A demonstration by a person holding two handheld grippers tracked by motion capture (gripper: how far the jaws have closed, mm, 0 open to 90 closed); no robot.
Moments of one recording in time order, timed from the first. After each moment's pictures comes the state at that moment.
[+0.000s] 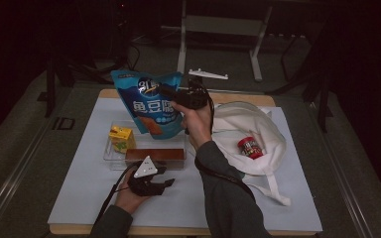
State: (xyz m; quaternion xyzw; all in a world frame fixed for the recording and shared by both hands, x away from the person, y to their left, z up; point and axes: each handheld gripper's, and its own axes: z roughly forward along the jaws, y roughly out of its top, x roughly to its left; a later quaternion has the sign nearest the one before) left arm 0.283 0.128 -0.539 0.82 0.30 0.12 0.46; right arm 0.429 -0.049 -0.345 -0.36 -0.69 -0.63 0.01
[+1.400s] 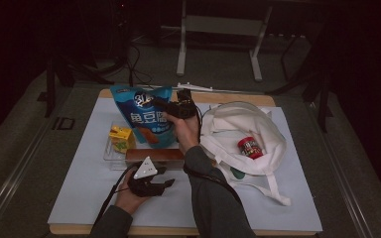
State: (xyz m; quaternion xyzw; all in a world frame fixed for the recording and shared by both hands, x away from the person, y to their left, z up) left arm 0.282 0.128 -0.539 0.82 0.30 0.13 0.47; right arm 0.443 -0.023 -0.403 -0.40 -0.69 -0.60 0.01
